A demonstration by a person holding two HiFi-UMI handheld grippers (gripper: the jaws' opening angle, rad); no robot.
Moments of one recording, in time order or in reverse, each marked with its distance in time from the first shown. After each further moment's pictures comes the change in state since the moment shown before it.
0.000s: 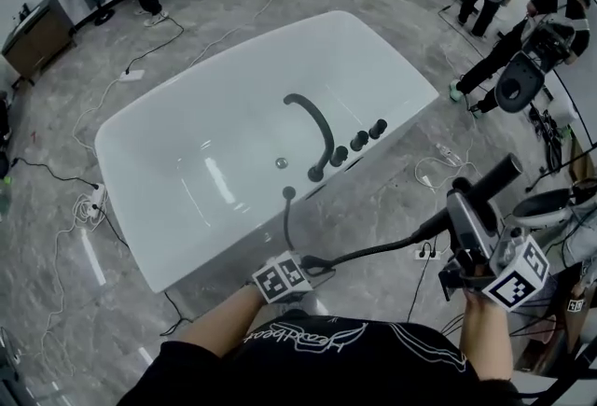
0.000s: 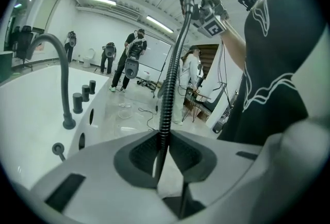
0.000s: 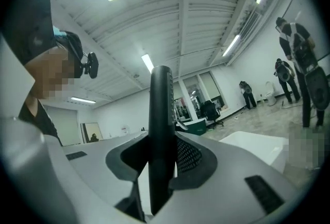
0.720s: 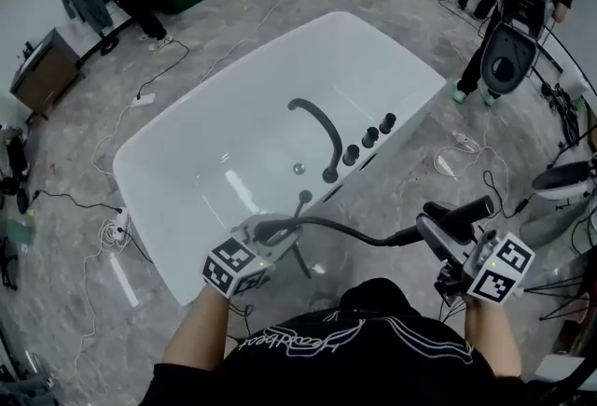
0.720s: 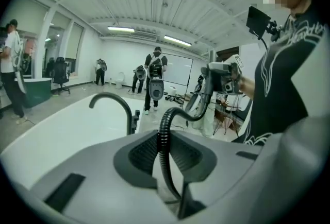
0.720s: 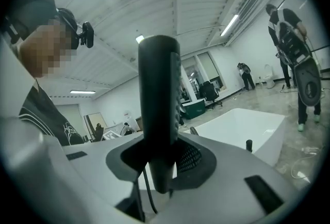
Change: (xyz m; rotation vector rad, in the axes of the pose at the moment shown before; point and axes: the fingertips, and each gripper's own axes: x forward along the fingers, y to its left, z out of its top) left arm -0.175 0.071 0.073 0.000 -0.161 0.381; right arm -0.007 0.002 -0.102 0.064 0.221 0.004
